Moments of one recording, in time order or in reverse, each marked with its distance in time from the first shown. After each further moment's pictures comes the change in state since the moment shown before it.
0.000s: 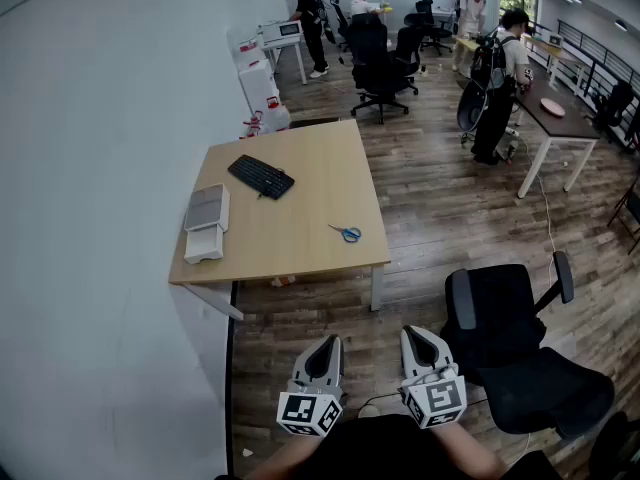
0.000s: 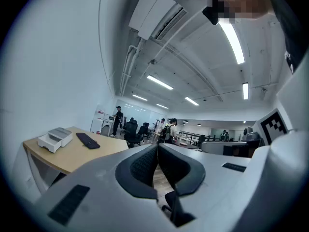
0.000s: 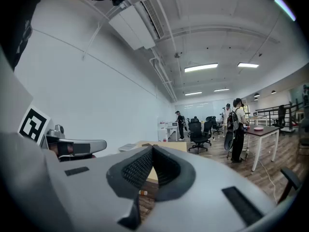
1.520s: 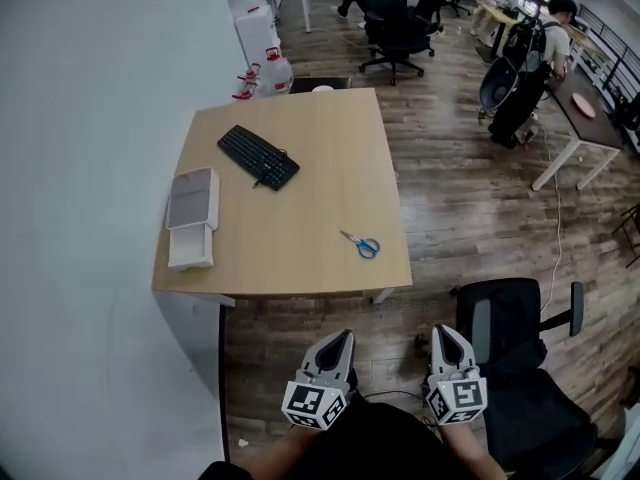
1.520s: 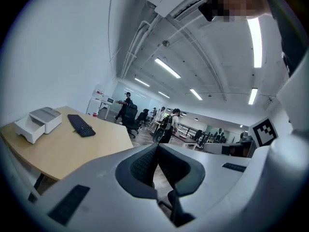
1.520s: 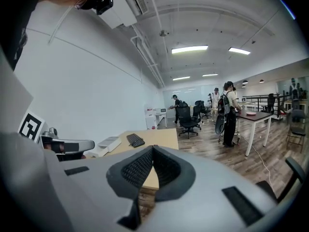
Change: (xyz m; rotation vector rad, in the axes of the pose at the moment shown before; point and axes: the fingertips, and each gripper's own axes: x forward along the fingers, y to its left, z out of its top) left arm 0.176 0.128 -0.021 -0.132 0.141 -0.059; right arm 0.190 -0.099 -0.024 0.091 0.159 -0.119
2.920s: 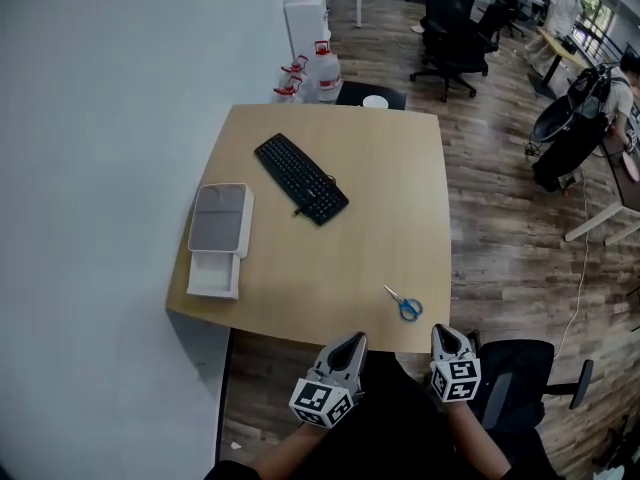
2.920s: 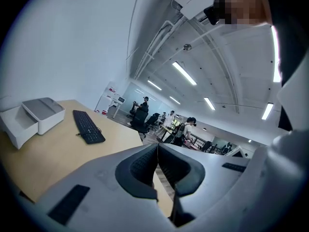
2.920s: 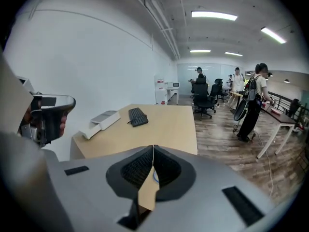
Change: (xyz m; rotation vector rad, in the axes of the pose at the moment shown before) left arm 0.110 0.169 0.049 -0.144 -0.048 0.065; right arm 0.265 -0.001 -0.052 -0.118 0.331 0.107
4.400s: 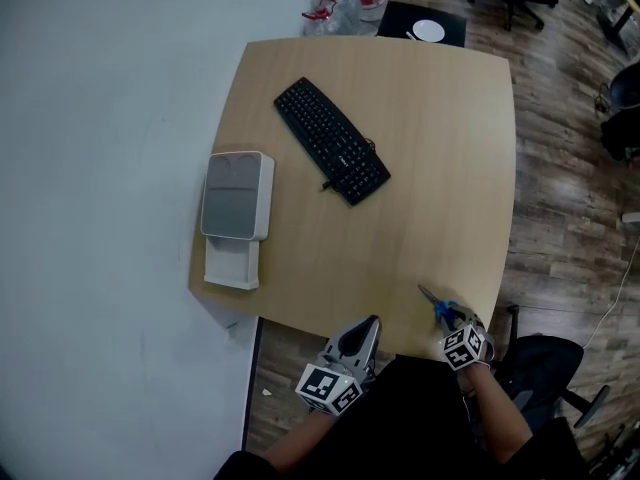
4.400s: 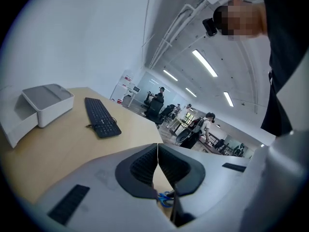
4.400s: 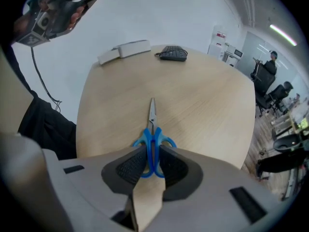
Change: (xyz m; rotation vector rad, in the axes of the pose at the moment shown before) left arm 0.089 0.099 -0.004 -0.103 0.134 0.167; right arm 0.186 -0.017 -0.146 -0.541 0.587 0.341
